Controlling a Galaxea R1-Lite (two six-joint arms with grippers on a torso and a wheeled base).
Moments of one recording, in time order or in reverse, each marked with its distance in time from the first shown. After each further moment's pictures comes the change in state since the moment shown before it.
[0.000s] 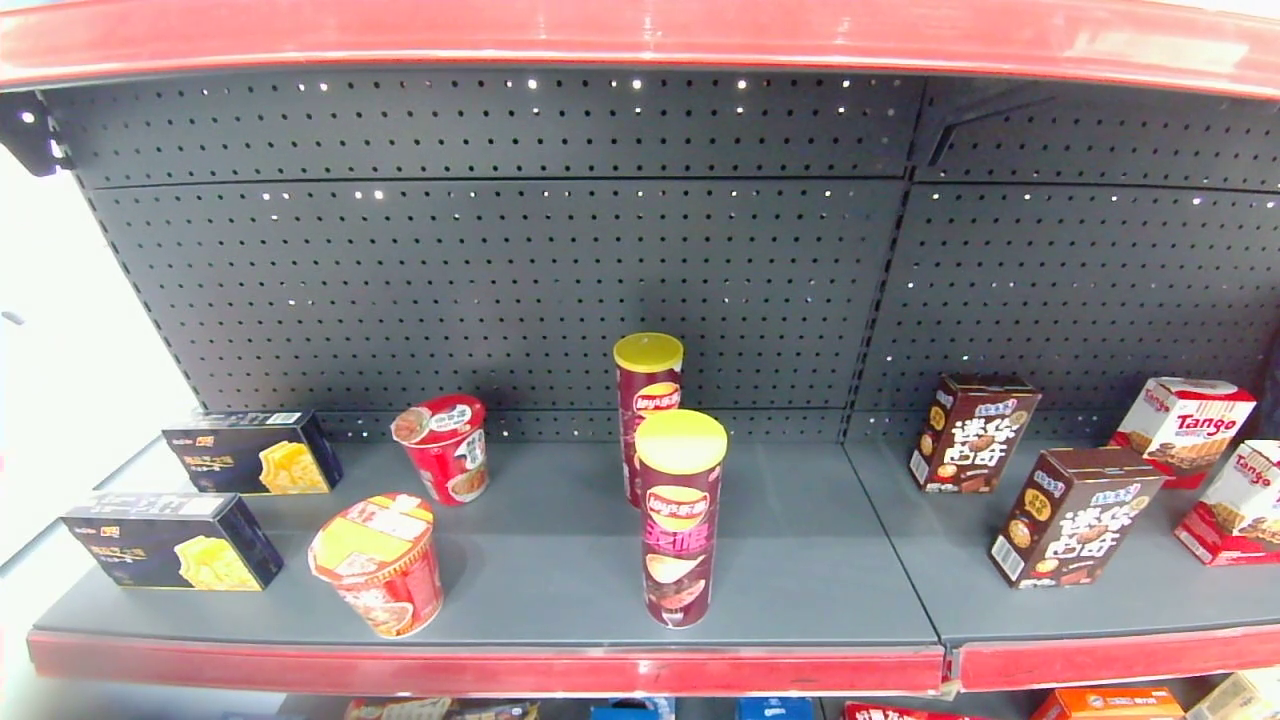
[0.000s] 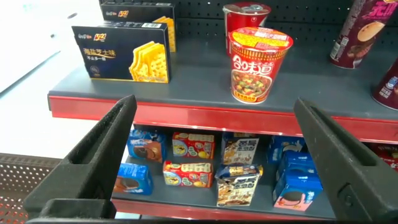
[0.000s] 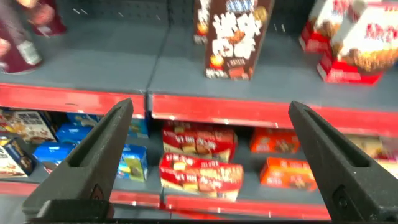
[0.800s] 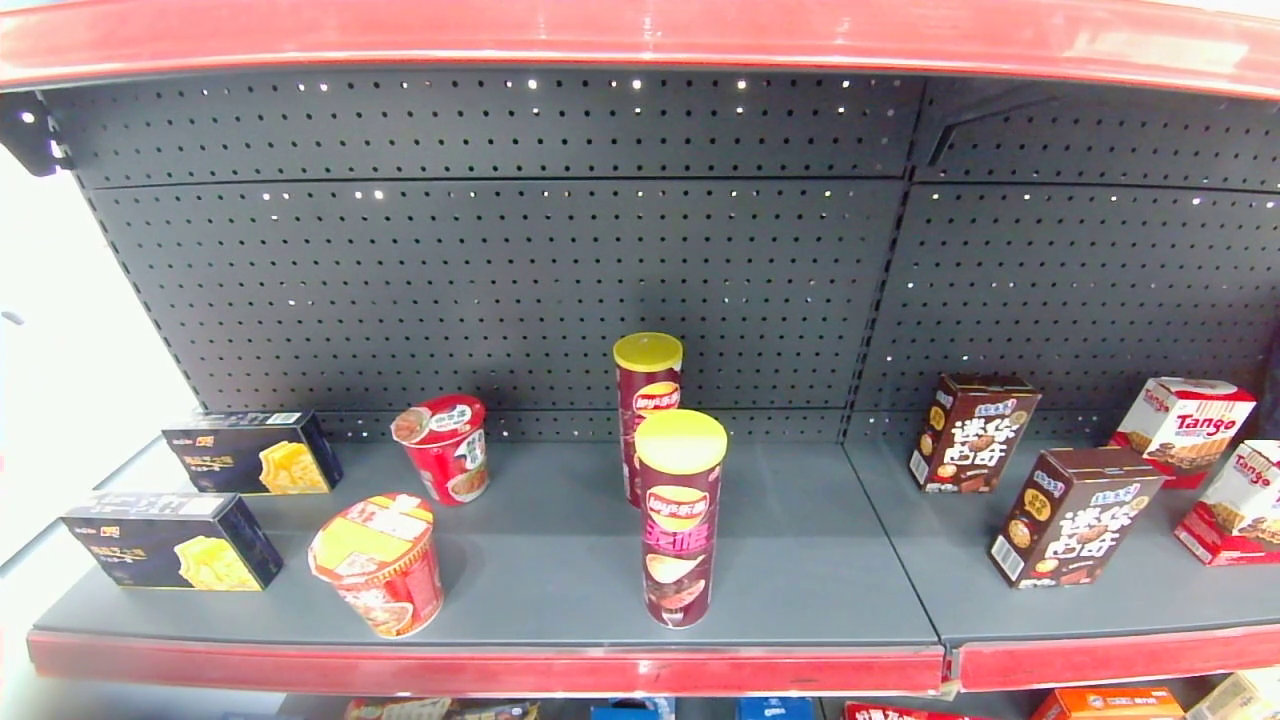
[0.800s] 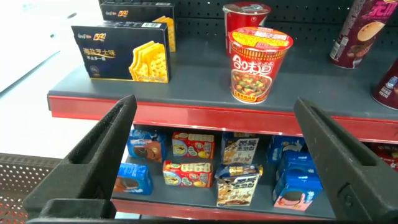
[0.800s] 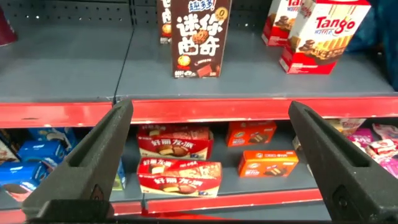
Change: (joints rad) left arm 0.000 0.000 0.001 0.000 0.000 0.000; right arm -0.101 -0.053 -0.001 -0.001 -0.022 -0.016
